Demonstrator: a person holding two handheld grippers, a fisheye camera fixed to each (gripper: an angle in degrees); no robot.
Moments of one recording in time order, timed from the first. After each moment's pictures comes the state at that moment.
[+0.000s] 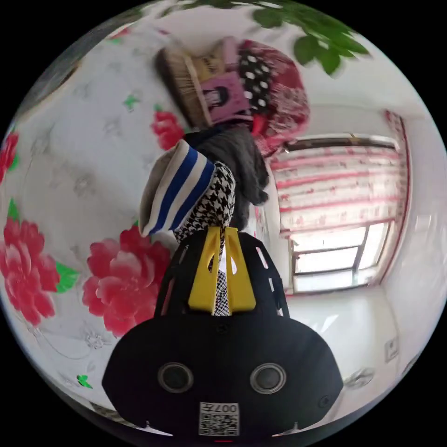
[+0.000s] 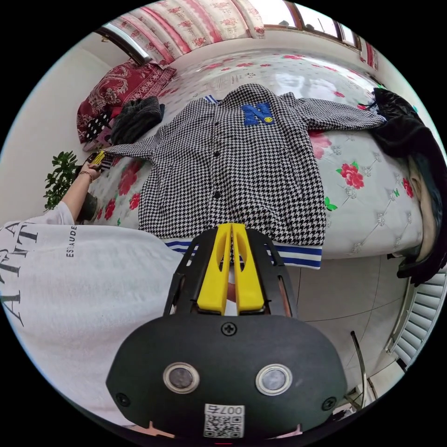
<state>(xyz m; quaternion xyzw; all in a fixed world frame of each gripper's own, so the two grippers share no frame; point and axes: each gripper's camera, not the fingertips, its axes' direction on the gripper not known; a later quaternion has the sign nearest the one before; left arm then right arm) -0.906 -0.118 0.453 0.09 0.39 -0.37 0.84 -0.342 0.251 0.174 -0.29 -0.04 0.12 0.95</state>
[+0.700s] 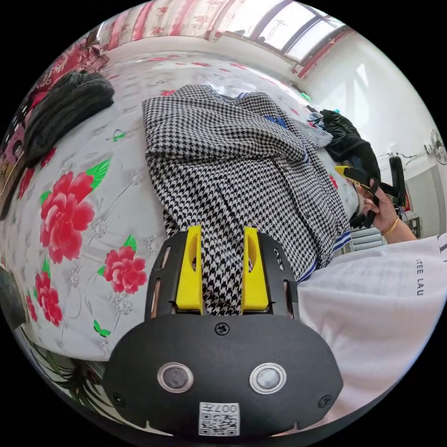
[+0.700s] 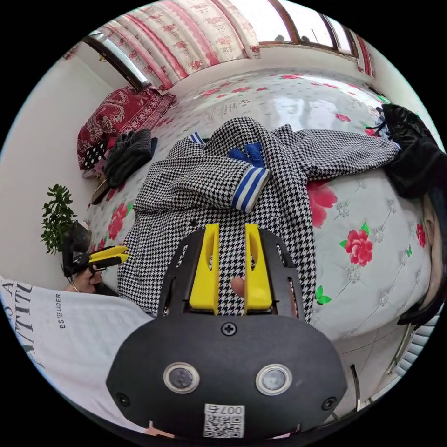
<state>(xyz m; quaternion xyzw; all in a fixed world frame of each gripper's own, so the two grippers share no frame) -0.463 0.057 0.365 -0.19 0.34 0.12 0.91 -0.270 0.201 0.289 -0.22 -0.04 0.10 0.97</state>
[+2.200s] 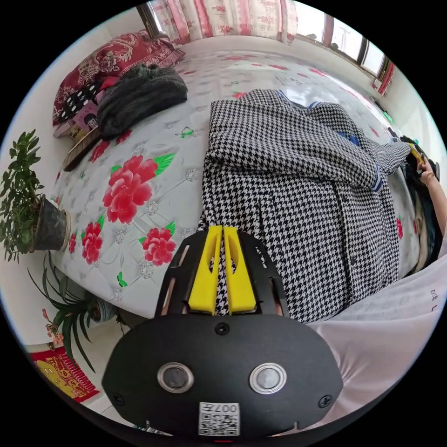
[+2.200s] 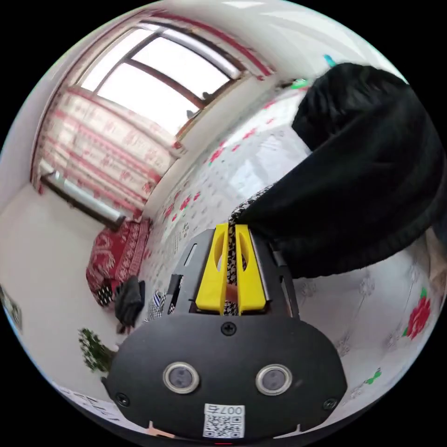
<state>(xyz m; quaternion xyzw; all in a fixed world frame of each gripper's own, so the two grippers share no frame) -0.338 0.025 0.347 -0.19 0.13 0.01 0.97 -0.034 0.071 0.307 0.03 -0.04 0.28 0.96</state>
